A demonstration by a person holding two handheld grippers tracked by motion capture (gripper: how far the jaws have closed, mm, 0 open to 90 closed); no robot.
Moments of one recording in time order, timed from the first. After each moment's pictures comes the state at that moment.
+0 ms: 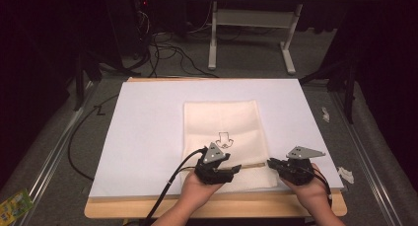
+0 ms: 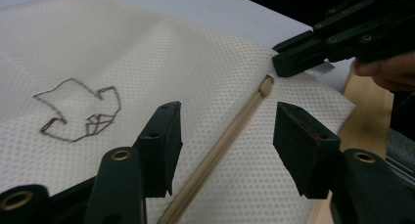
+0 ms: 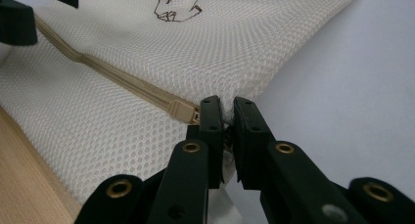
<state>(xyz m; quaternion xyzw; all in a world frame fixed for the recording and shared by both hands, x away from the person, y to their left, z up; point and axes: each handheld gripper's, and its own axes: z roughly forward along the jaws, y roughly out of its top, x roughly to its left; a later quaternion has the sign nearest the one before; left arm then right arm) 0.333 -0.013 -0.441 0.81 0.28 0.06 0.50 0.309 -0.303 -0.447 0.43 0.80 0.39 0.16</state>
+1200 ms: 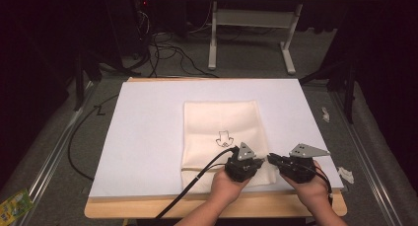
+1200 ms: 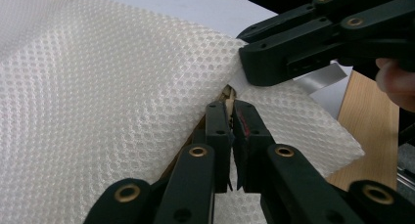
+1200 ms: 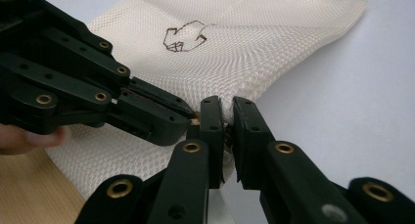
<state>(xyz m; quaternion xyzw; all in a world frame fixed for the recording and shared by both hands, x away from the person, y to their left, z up) 0.341 -0.094 -0.458 0.83 0.27 0.04 0.49 0.309 -0.303 -0.435 0.42 0.78 0.43 0.18</state>
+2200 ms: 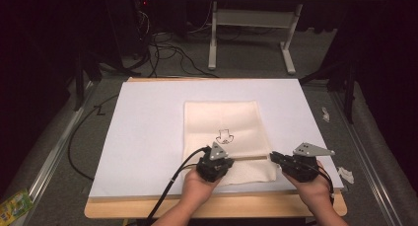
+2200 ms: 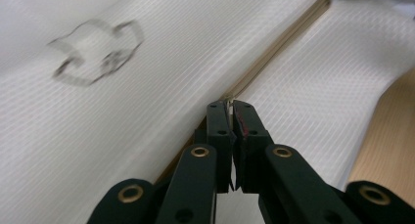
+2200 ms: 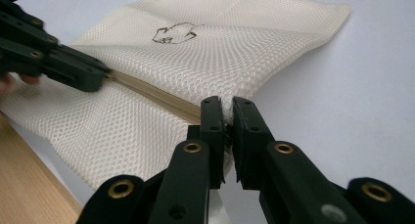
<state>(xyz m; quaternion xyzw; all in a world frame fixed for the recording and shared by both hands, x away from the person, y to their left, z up) 0.345 -0.005 -0.453 0.84 0.31 0.08 0.43 0.309 -0.309 -0.432 0.43 0.77 0.43 0.18</state>
